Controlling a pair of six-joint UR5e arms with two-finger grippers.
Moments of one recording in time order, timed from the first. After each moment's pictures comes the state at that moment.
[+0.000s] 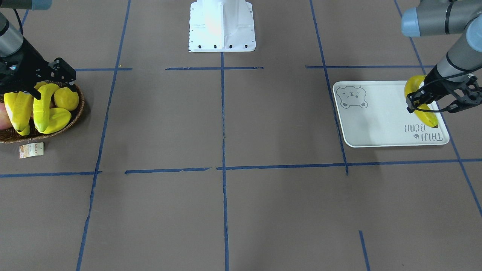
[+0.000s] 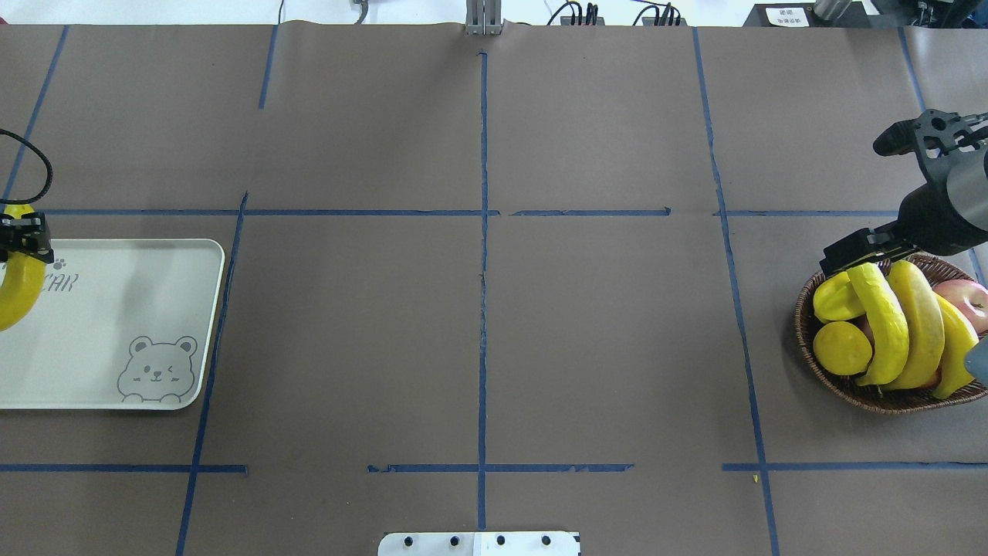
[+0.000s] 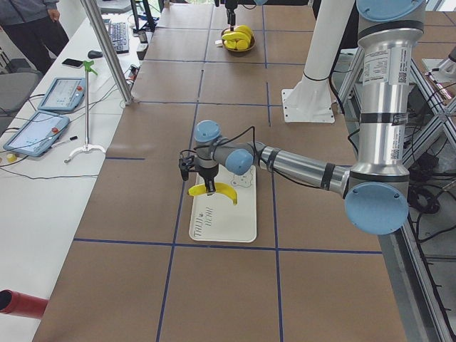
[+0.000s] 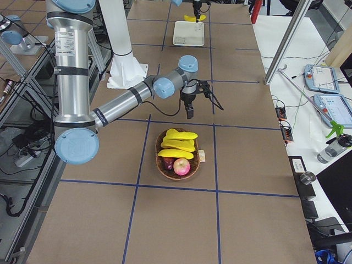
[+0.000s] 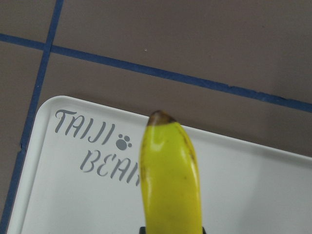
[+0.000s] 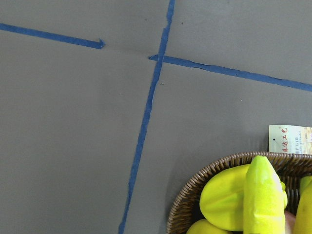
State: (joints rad) left arm -1.07 -1.53 -1.73 -1.94 -2.15 -0.99; right arm 0.99 -1.58 2.11 -1.53 2.19 0.57
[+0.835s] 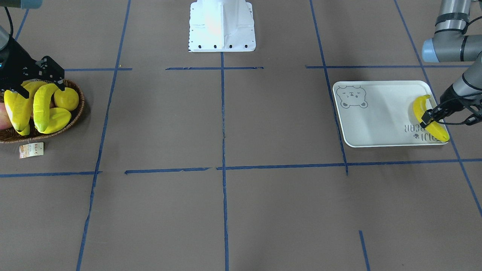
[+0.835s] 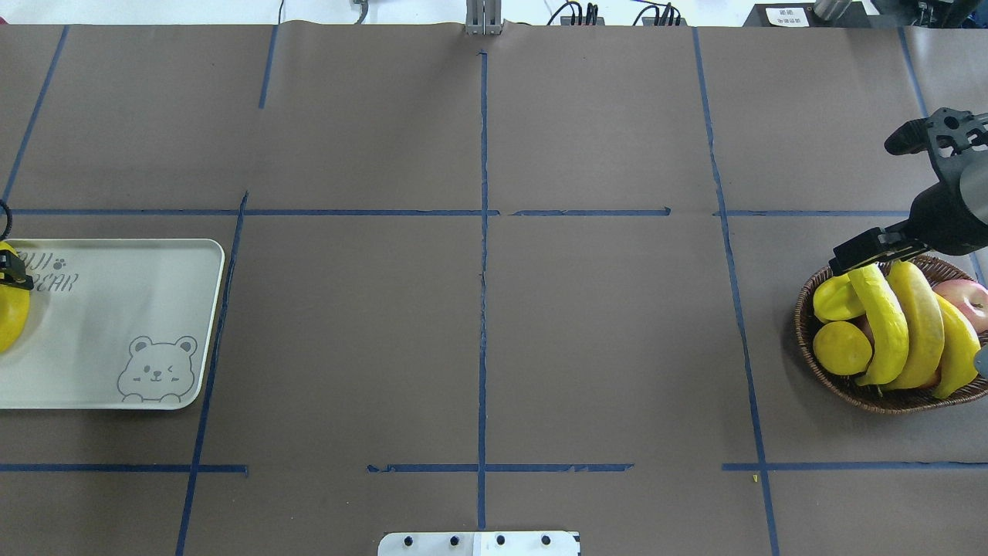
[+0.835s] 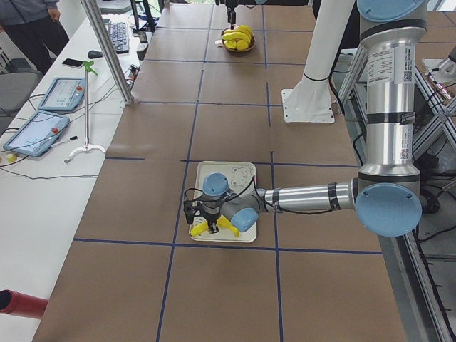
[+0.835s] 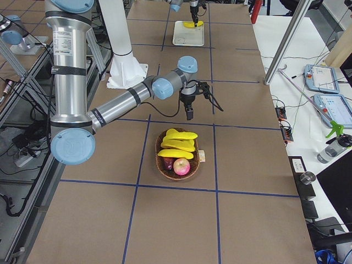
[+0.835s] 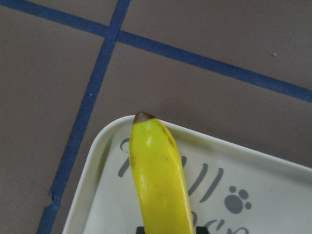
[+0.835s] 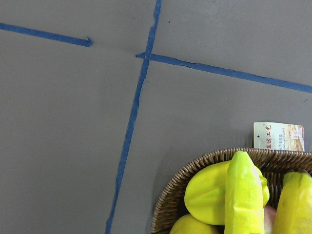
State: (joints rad) left arm -1.07 -1.48 -1.41 -2.40 -2.15 -1.02; right arm 1.00 -1.60 2.12 -1.53 2.19 0.56
